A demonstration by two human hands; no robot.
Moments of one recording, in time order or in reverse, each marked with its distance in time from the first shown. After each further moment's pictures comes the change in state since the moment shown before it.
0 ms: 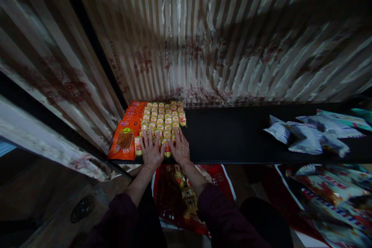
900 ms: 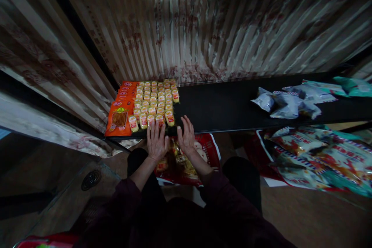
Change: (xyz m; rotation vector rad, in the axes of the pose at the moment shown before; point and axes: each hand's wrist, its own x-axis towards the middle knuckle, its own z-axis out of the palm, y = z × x) left_hand -0.064 0.033 -0.018 -0.116 -0.107 0.155; right_hand -0.072 0.027 -0.032 0.182 0.249 -0.052
